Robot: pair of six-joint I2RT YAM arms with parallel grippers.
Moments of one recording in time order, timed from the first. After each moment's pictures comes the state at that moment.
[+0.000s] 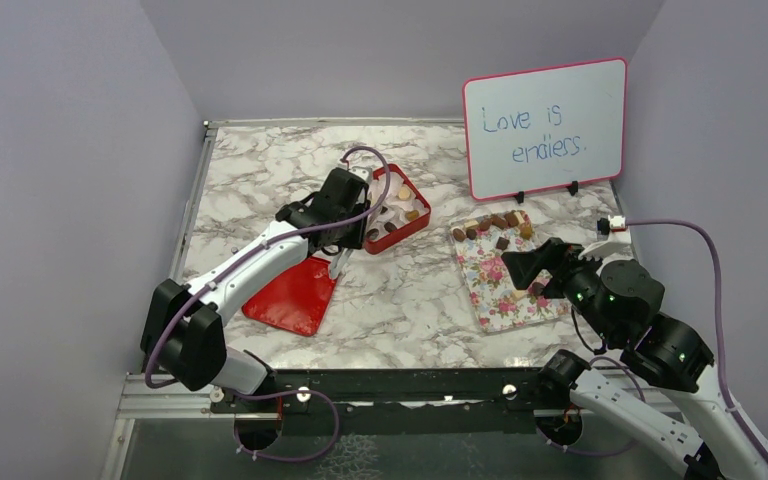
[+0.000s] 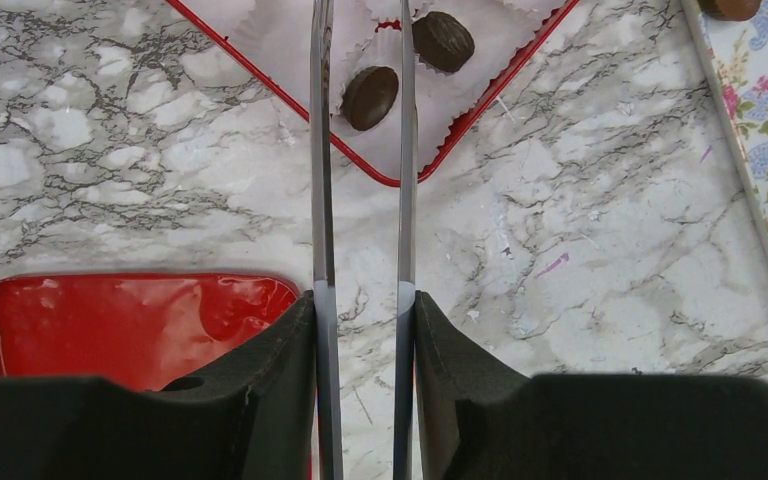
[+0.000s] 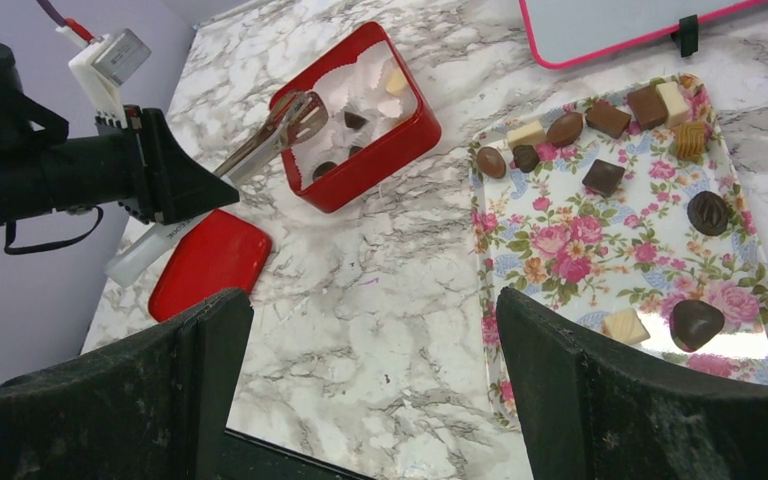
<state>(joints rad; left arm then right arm) -0.60 1.42 1.13 -0.58 -0.10 -0.30 0.75 0.45 0.92 -0.75 0.39 0.61</state>
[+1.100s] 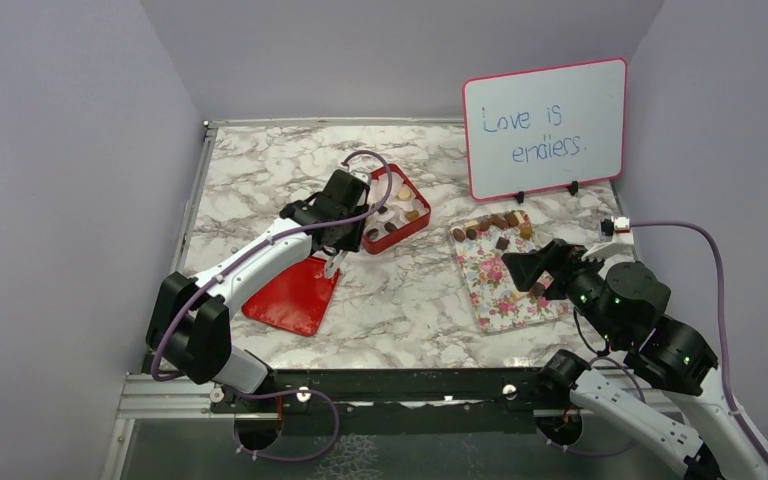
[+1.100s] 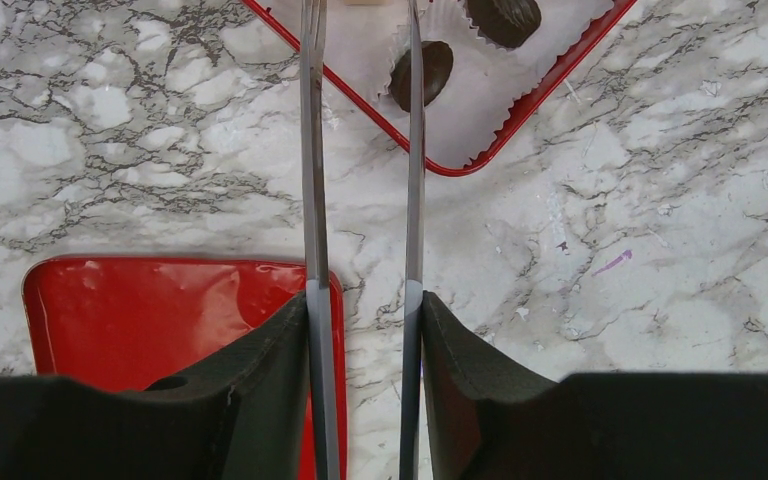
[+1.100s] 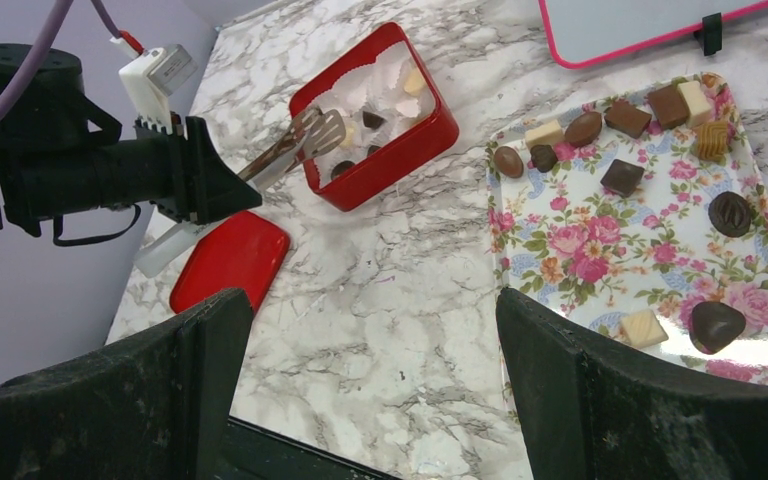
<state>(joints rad) -0.59 1.47 1.13 -0.61 -0.15 -0.26 0.75 0.44 0.93 -0.75 0.36 0.62</state>
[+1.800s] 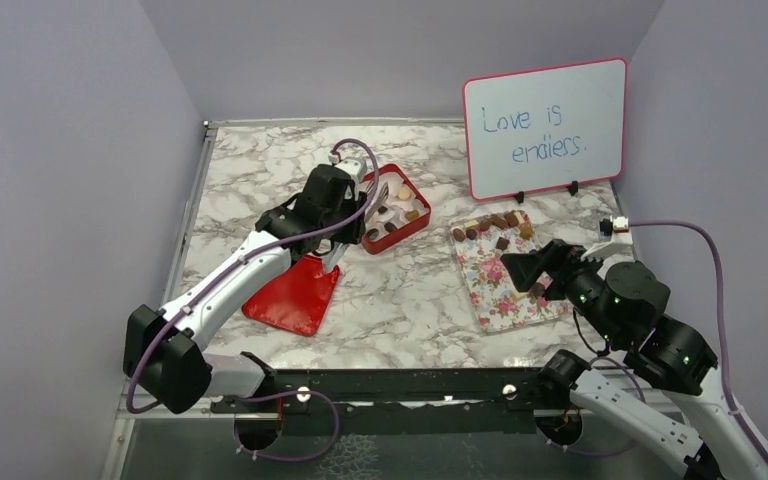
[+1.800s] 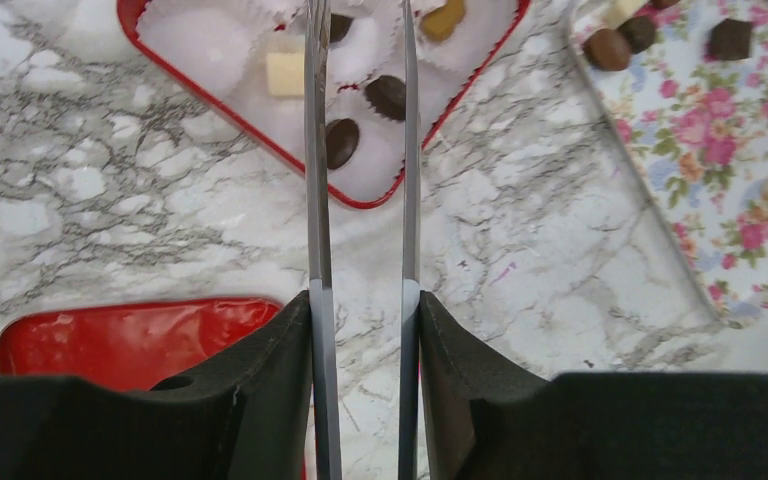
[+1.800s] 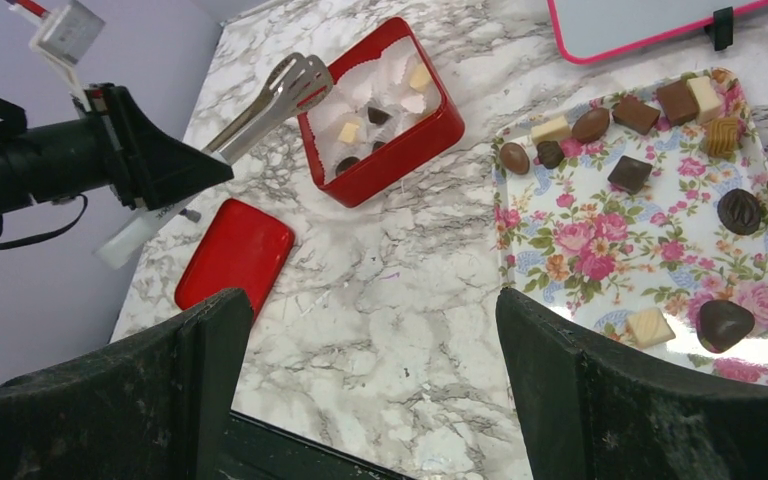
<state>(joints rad) -0.59 1.33 1.12 -0.55 -0.07 -0.27 0.75 0.44 0.93 -0.75 0.35 0.63</state>
